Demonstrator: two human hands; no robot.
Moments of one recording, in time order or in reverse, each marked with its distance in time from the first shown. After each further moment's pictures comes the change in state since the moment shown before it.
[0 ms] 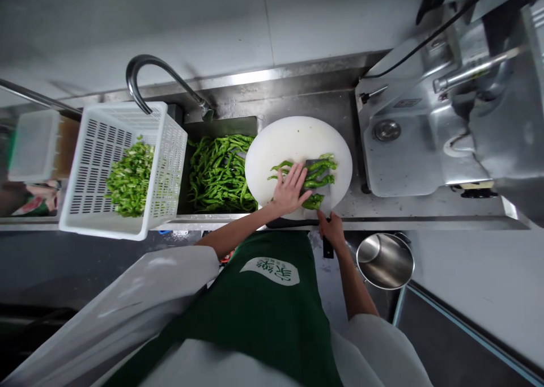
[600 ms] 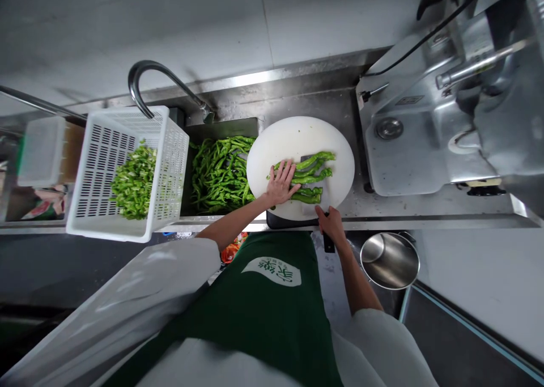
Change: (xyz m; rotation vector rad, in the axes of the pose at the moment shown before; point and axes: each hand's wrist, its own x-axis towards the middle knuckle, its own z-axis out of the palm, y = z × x) left_hand 0.004 -0.056 0.015 0.018 -0.019 -0.018; right_hand 0.016 -0.016 0.010 -0.098 -0.022 -0.024
